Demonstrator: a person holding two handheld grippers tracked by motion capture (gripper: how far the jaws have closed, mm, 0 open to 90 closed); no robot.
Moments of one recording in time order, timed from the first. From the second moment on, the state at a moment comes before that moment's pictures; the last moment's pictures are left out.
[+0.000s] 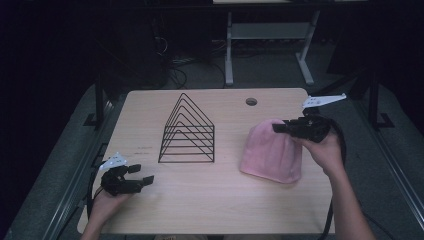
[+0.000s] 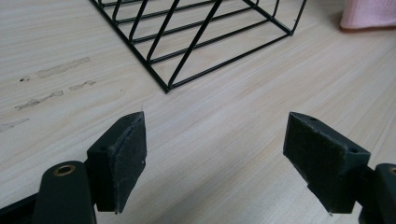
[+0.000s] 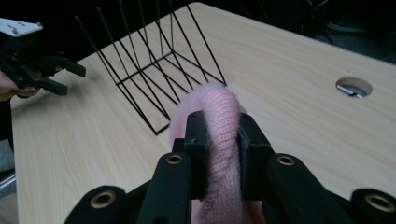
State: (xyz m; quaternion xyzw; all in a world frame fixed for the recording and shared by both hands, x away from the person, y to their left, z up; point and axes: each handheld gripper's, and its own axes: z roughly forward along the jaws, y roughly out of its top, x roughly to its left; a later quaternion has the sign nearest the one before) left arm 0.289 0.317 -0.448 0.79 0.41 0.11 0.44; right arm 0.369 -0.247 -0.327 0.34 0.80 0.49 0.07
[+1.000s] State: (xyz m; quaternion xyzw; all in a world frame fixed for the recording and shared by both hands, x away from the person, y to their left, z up) left arm 0.289 0.308 -0.426 0.80 0.38 0.10 0.45; right arm 0.354 -0.228 -0.271 0.28 0.80 0.52 0.10
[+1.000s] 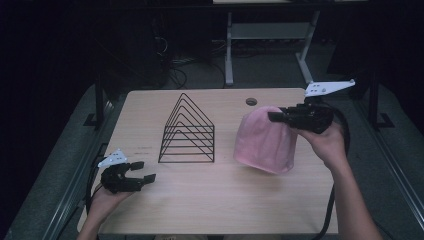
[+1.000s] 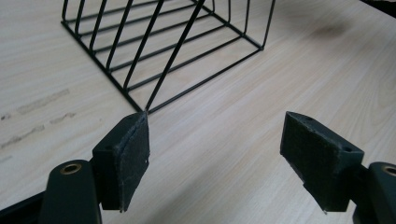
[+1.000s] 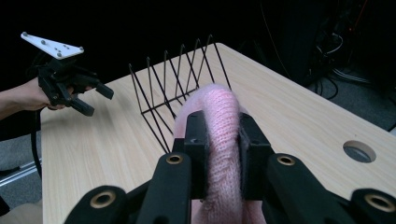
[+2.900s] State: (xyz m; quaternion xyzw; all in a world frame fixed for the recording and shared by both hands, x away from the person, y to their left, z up) left arm 0.305 0.201 -0.322 0.85 0.18 0.06 0.49; right arm 0.335 -0.186 -0.212 0.18 0.81 0.55 0.10
